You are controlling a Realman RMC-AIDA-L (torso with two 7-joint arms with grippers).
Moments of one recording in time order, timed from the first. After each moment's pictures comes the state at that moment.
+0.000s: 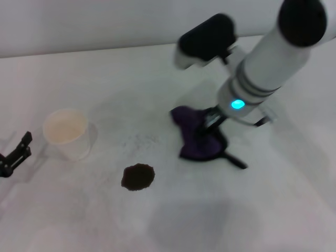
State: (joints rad) left arm -0.19 -2.06 1.23 0.26 -2.38 -1.23 2.80; right arm 0.80 2.03 -1.79 -0.95 0.63 1.18 -0.13
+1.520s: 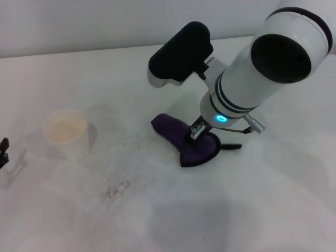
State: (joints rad) left arm -0.11 -2.06 1.16 0.35 -2.32 -1.20 2.81; right arm 0.76 2.02 -2.04 -1.20 0.49 1.21 0.10
